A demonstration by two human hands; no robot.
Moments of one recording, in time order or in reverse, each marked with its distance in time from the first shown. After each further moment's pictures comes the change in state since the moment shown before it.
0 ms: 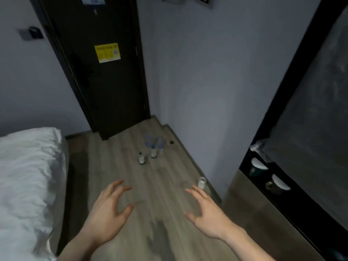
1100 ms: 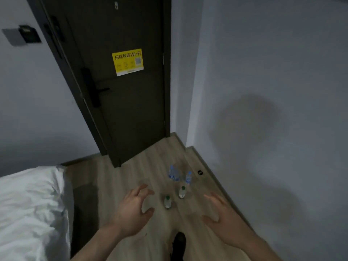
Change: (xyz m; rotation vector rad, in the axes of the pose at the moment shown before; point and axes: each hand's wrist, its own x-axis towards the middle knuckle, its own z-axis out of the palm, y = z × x) left_hand 0.569 -0.285 -0.107 0.058 -0.267 0.053; right_hand 0.589 -0.161 -0.013 -0.004 0.053 0.085
